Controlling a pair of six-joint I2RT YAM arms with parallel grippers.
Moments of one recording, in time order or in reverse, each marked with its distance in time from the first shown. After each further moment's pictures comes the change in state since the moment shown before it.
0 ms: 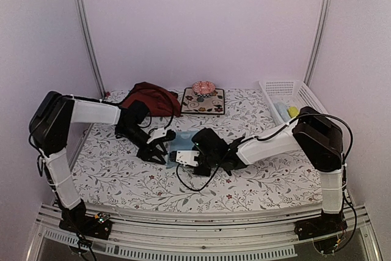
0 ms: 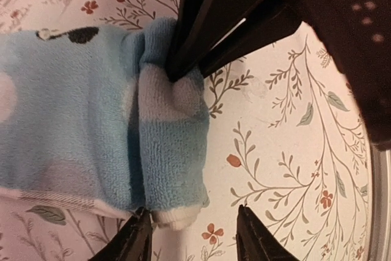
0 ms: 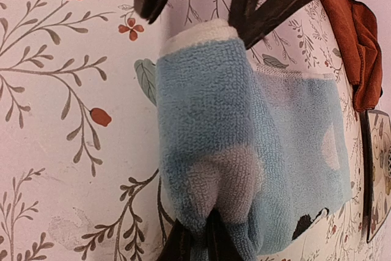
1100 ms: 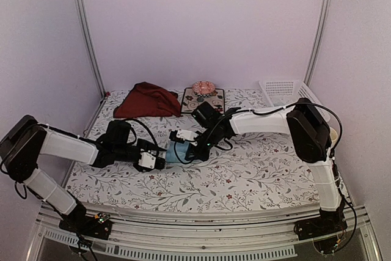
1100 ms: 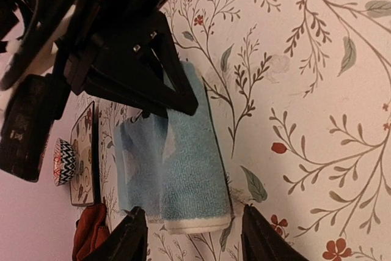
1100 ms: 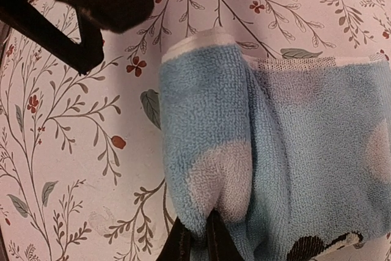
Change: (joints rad) left arm -0.083 -0.418 -0.645 0.936 -0.197 0.351; right arm -0.157 0.147 0.439 -0.548 -0.475 0.182
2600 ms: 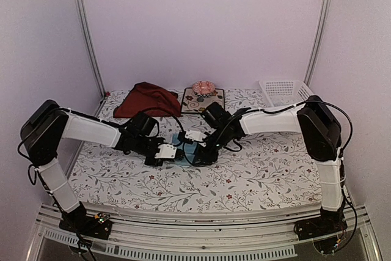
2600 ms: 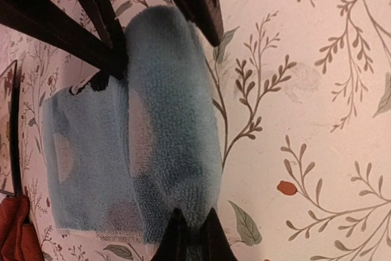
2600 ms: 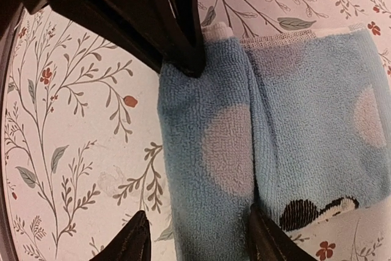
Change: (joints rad) left arm -0.103 0.246 0.336 -0.375 -0.165 -0.203; right arm -0.034 -0.092 -0.135 0.024 -0.024 -0.003
